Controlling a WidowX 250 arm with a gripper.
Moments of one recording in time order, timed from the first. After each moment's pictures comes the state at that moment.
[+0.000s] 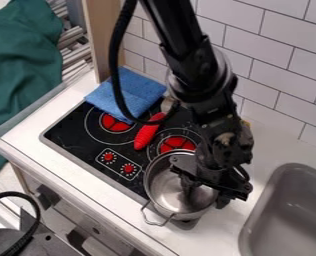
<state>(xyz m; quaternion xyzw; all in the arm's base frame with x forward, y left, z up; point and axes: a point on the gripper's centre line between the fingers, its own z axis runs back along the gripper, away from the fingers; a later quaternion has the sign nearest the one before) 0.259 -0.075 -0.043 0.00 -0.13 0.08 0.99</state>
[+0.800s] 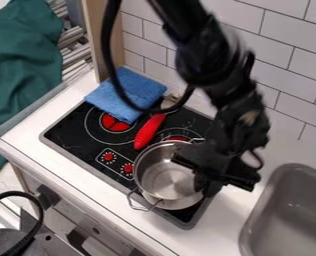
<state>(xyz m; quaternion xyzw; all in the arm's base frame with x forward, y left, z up) 0.251 -0.075 -0.012 0.05 -0.09 0.11 0.99</state>
